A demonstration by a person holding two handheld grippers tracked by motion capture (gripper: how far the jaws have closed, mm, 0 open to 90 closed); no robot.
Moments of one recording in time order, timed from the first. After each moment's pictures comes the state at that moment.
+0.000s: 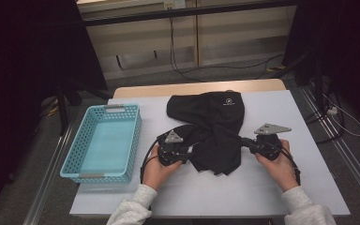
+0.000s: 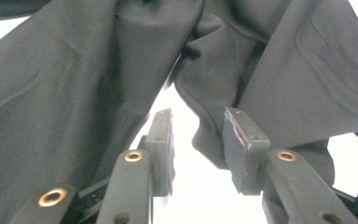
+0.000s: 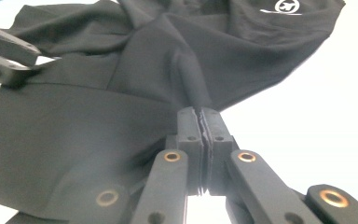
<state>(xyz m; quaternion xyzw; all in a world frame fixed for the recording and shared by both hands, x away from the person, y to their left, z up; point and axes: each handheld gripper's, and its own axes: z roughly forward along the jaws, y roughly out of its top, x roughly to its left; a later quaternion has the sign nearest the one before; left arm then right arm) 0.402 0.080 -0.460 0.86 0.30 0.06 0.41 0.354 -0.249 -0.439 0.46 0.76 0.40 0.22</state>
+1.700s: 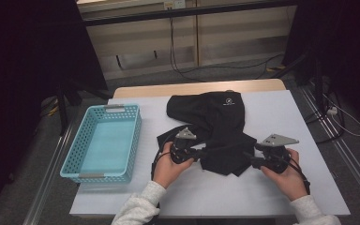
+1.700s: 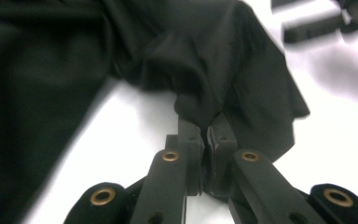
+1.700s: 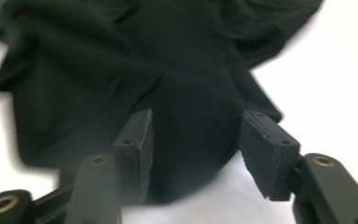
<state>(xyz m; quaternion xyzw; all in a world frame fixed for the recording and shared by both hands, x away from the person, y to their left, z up) 0.400 0.045 -0.438 0.86 0.28 -0.01 0.44 0.319 -0.256 -0.443 0.46 0.77 0.38 0.23</state>
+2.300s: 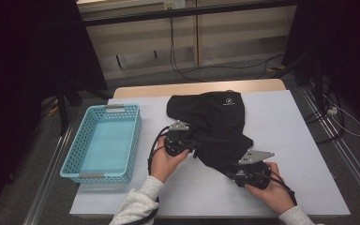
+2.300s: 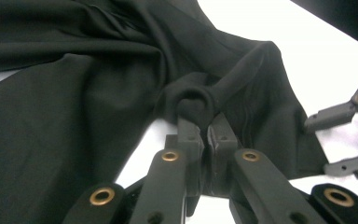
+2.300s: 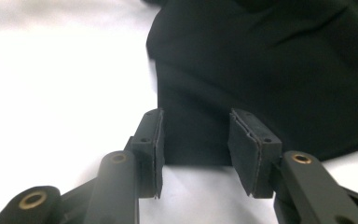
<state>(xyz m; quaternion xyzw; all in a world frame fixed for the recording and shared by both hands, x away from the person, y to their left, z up) 0.415 0.057 -0.431 0.83 0.32 0.01 0.45 0.295 -0.202 -0.458 0.38 0.83 0.37 0.15</state>
